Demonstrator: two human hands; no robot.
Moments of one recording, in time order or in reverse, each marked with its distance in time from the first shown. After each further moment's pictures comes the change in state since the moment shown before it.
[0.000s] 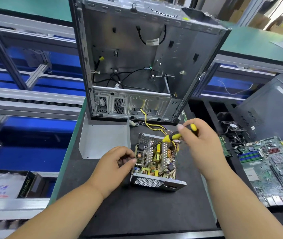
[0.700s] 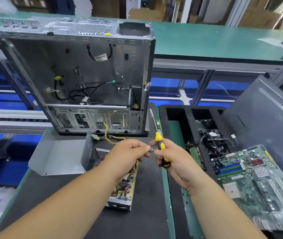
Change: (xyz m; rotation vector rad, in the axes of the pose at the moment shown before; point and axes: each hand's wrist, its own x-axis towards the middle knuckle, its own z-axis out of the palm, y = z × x) left_hand 0.093 0.137 0.141 -0.231 -0.083 -0.379; right_hand 0.057 0.090 -0.092 0.530 -0.522 0.318
